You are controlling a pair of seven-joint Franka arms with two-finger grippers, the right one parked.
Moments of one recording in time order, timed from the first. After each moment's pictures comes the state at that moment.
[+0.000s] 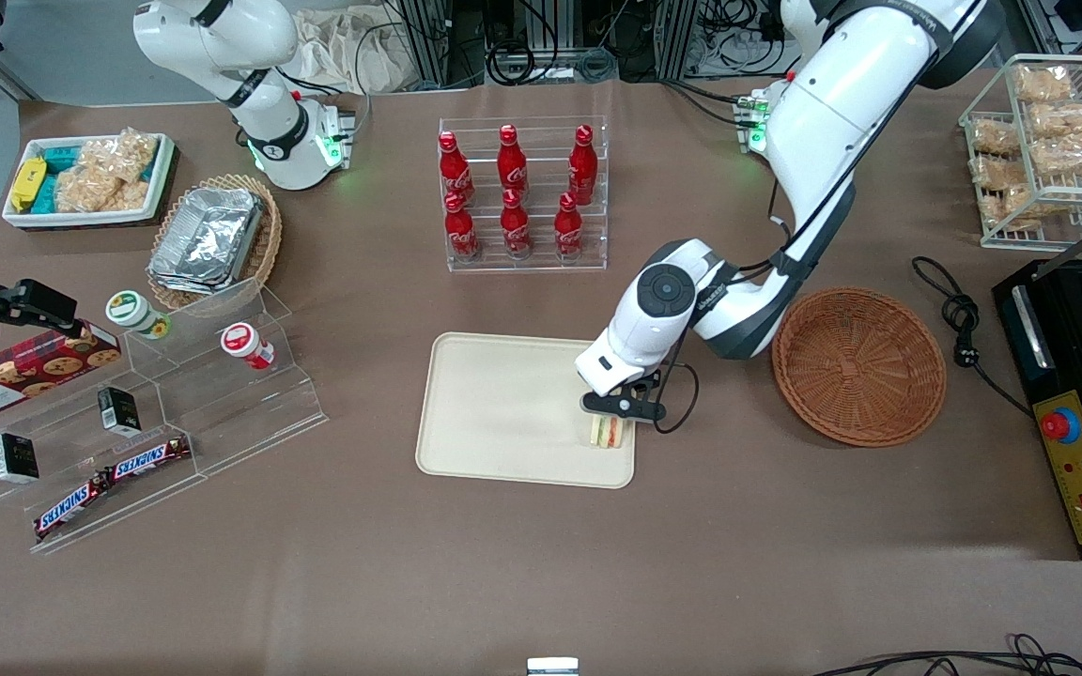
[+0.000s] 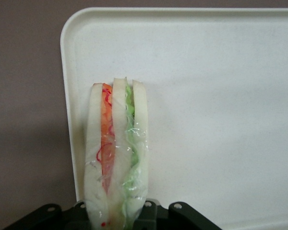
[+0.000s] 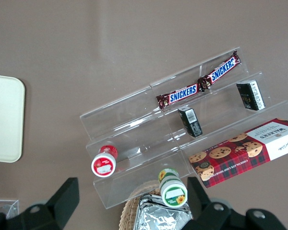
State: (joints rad) arm -0.24 0.68 -0.43 -1.77 0.31 2.52 -0.68
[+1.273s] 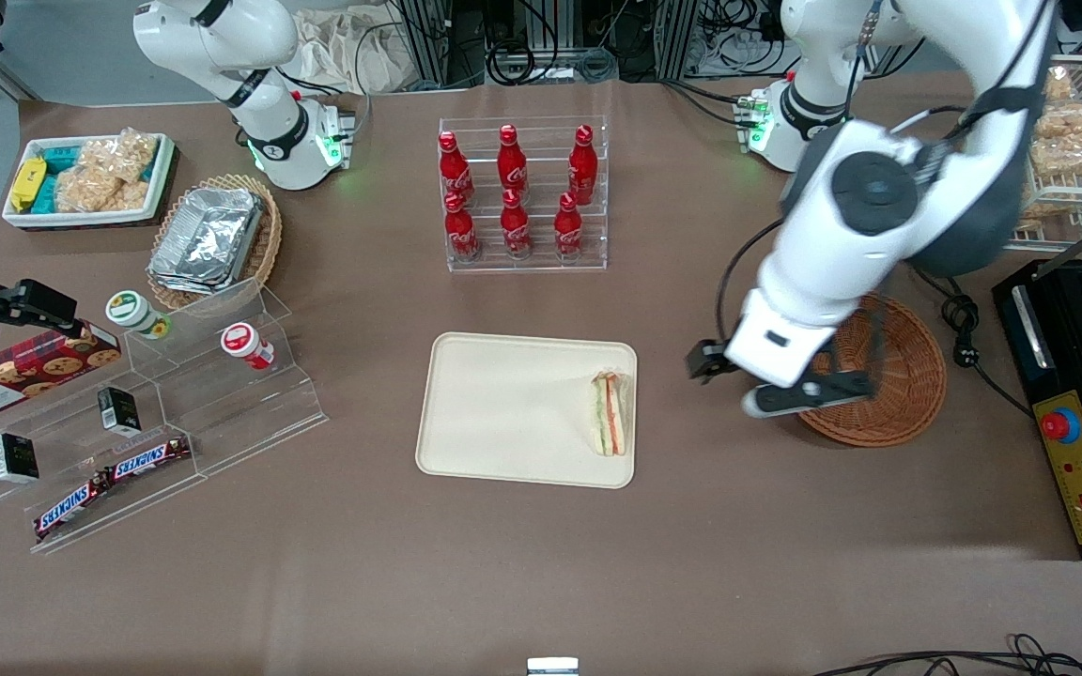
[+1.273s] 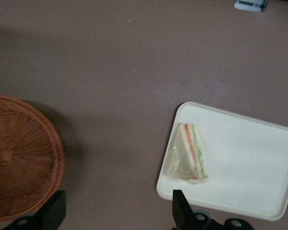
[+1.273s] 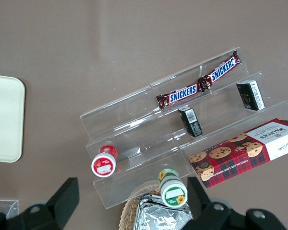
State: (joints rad) arm -0.03 0.29 -0.42 -1.51 0.10 1.86 -0.60
